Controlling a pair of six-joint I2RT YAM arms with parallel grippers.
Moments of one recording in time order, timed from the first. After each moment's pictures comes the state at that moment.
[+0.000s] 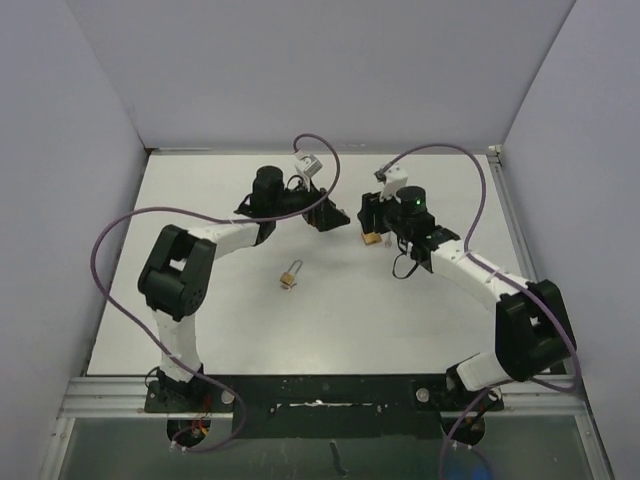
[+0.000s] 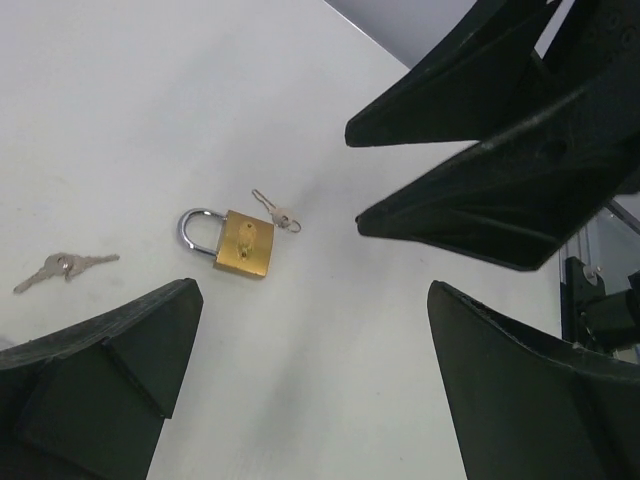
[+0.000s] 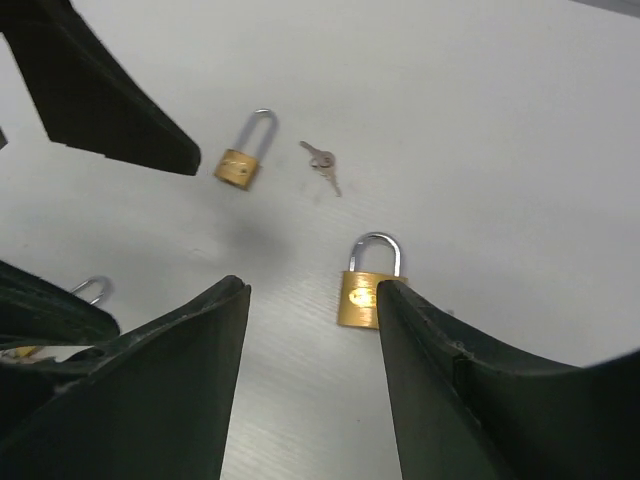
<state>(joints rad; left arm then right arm) -0.47 2.02 1.31 0.49 0.81 -0.37 0.36 1.48 0.93 0.11 -0.06 0.09</state>
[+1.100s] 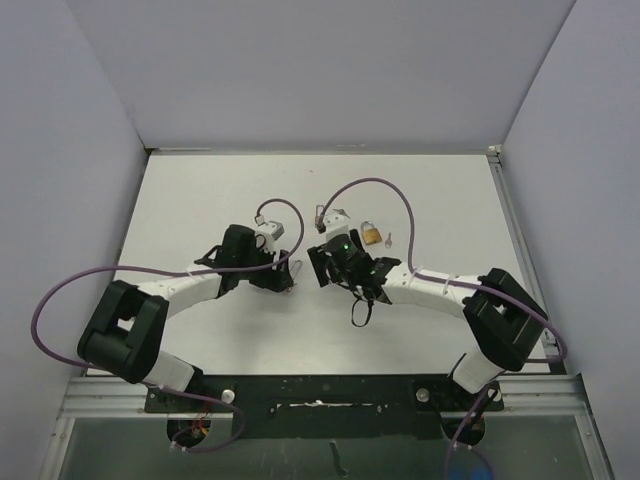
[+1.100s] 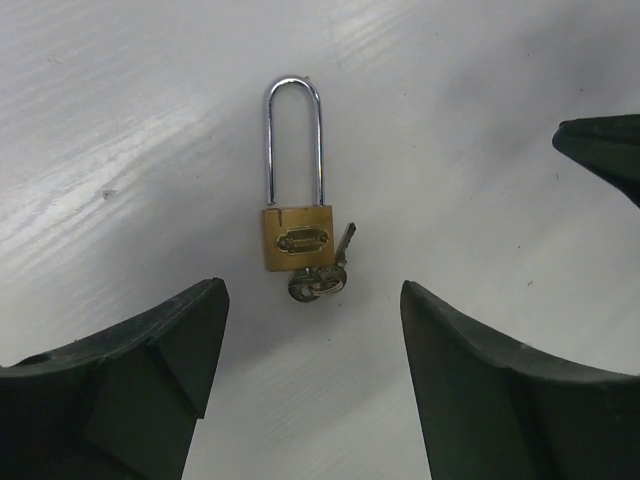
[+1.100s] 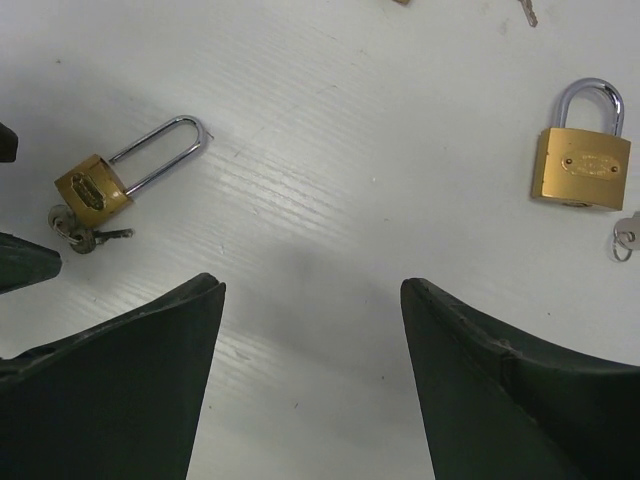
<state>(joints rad) -0.43 1.48 0.68 0.00 0.32 -0.17 0.87 1.60 0.92 -0.05 0.35 0.22</state>
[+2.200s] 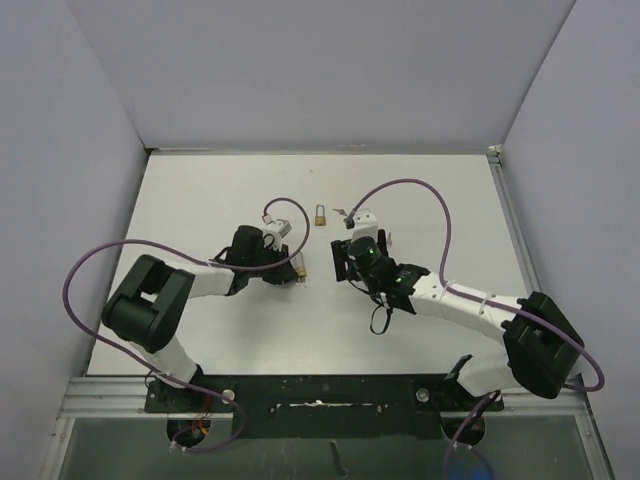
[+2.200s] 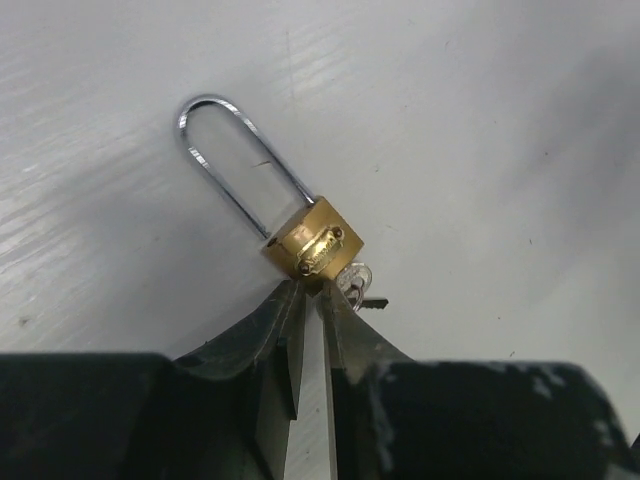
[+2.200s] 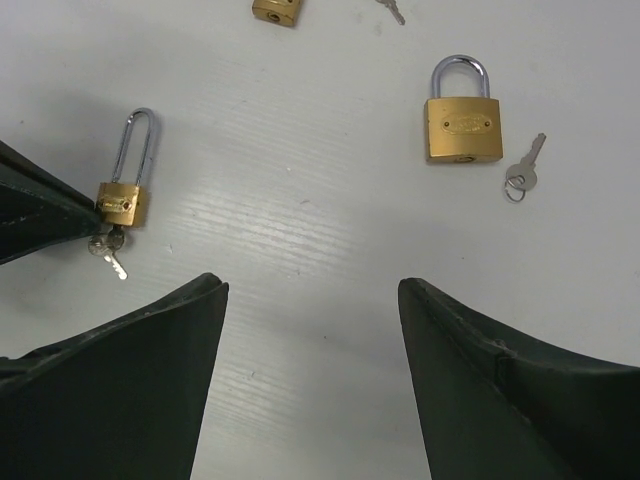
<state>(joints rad) -0.45 1.66 0.66 0.28 0.40 -0.27 0.83 1.36 0.79 -0.07 0.46 0.31</state>
